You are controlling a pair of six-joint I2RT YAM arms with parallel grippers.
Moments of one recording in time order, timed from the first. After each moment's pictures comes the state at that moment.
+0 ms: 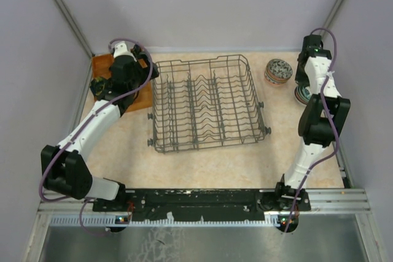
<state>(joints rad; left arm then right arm) -0.31 1.40 1.15 -0.06 -0.28 -0.48 -0.19 1.97 1.80 -0.89 0.27 0.04</state>
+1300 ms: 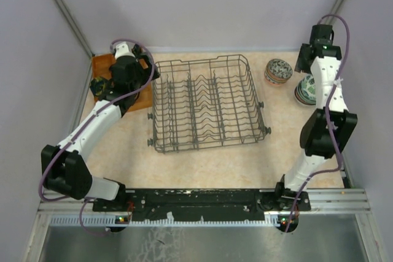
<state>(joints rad) -0.33 1.40 1.15 -0.07 -0.32 -0.47 -0.18 1.84 1.82 -0.87 0.22 0.08</state>
